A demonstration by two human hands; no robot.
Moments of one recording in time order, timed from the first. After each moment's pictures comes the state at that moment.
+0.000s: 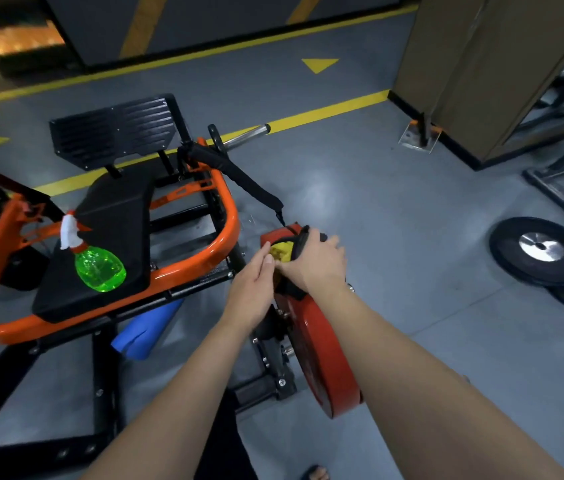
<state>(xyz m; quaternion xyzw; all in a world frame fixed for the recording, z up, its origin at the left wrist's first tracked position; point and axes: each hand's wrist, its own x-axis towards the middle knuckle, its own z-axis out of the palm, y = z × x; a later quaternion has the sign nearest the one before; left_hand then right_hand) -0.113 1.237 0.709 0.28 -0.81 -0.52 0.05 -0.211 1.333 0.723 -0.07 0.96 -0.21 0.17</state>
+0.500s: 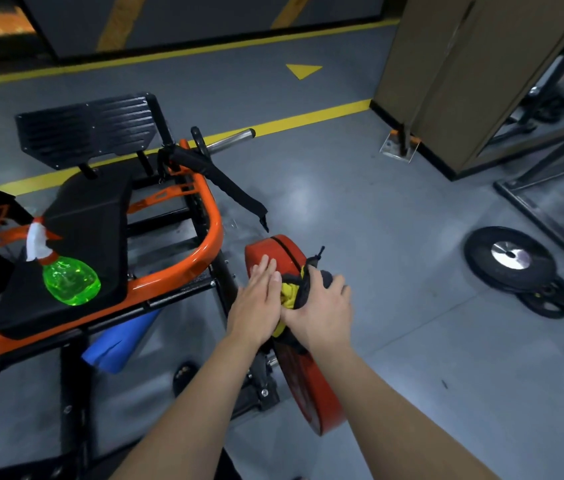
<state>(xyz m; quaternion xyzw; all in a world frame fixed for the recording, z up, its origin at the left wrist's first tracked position) -0.134 1.251 0.683 0.22 -0.89 -0.41 -0.05 -0.166 1.372 0.700 -0.07 0.97 -0.22 0.07</state>
